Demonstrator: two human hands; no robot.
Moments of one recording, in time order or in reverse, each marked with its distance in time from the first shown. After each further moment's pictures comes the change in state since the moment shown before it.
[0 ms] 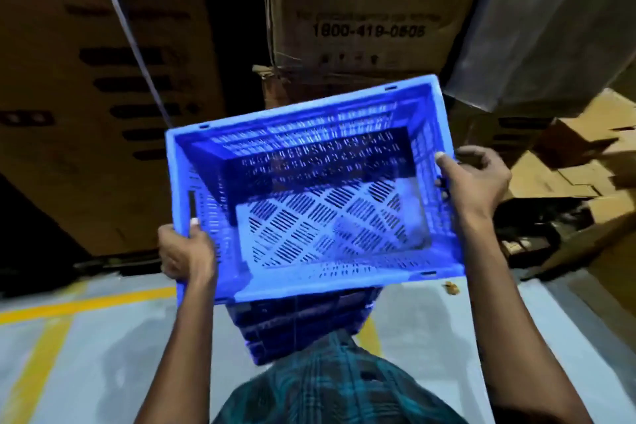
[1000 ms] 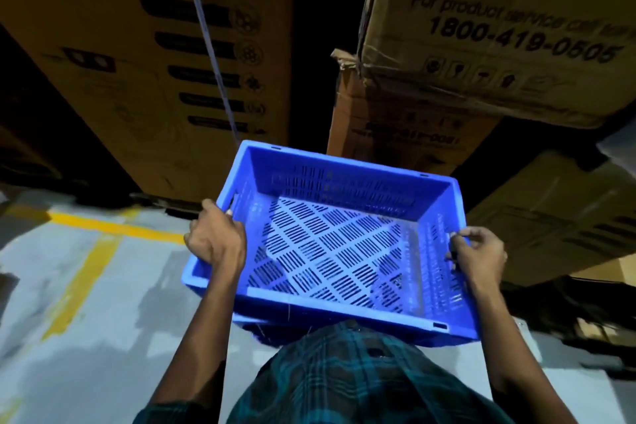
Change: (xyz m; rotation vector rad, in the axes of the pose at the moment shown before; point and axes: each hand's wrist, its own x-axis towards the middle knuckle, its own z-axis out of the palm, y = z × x) left_hand 0.060 0.028 0.093 0.670 -0.014 0.076; right_hand 0.087 0.165 0.136 -0.539 -0.401 0.203
